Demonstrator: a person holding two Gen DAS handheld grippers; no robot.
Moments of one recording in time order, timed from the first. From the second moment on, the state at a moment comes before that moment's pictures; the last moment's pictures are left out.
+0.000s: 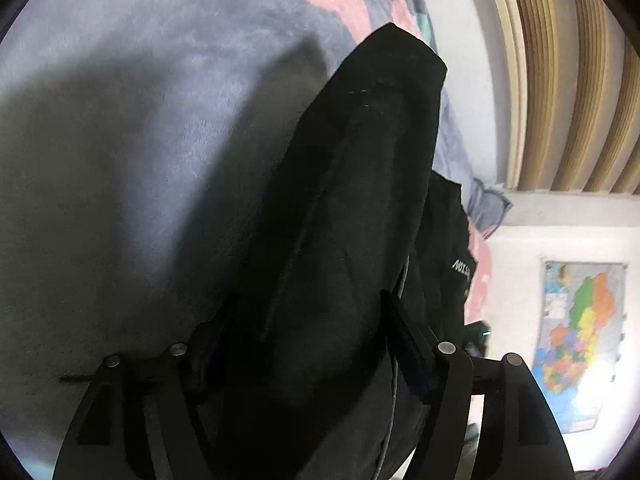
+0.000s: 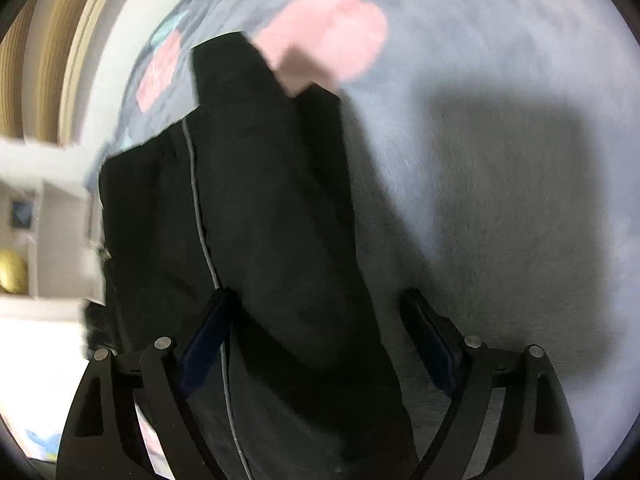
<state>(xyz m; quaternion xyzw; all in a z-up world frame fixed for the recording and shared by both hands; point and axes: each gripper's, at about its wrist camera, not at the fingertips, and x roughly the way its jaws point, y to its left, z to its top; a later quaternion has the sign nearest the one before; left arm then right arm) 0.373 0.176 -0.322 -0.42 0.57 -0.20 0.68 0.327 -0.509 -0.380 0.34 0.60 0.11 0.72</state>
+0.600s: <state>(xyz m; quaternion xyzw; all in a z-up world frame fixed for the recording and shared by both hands) 0.360 0.150 -0.333 -0.48 0.53 -0.21 0.67 0.324 -0.478 -0.376 0.37 0.59 0.17 0.70</state>
